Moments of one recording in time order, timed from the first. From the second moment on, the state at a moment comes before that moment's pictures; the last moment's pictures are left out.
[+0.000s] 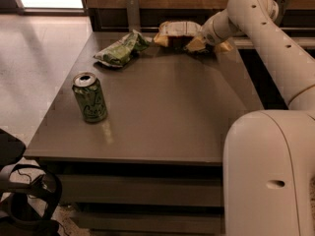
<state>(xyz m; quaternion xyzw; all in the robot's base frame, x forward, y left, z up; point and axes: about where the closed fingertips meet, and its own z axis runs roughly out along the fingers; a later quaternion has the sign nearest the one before) 0.868 -0.165 0.843 -0.45 0.79 0.00 0.42</state>
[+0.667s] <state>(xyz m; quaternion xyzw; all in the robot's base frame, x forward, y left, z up) 0.868 -0.165 0.843 -0.45 0.79 0.00 0.42</state>
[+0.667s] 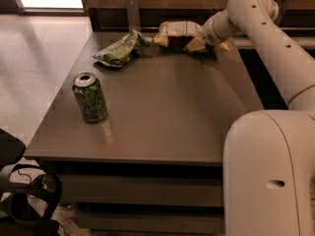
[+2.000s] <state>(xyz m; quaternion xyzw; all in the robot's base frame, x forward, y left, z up) 0.868 -0.165 0.843 -0.45 0.79 0.00 0.42</state>
